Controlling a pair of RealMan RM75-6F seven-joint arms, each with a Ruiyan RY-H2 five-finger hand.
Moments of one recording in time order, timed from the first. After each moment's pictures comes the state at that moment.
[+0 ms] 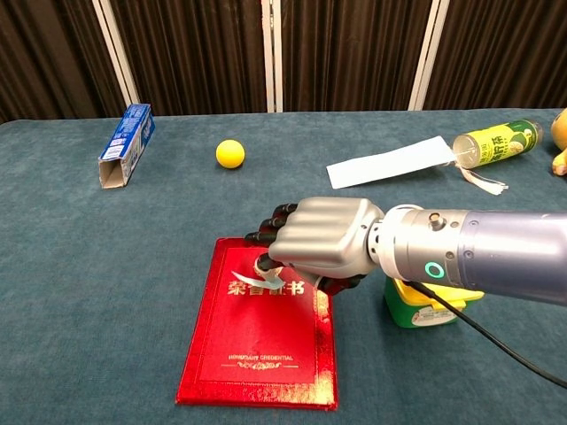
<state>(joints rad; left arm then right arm) -0.27 -1.04 -0.13 -1.89 1.24 1.35 0.23 1.05 -1.64 0.01 -1.54 -1.08 0.78 -0.83</state>
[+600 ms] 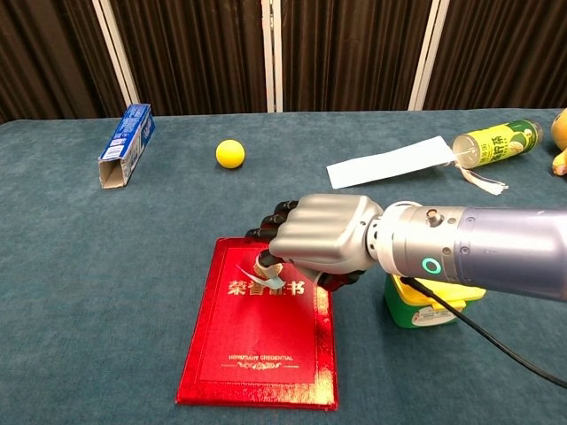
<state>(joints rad) -0.27 -1.04 -0.13 -1.89 1.24 1.35 0.24 1.06 -1.64 0.01 -1.53 -1.07 0.79 -0.83</state>
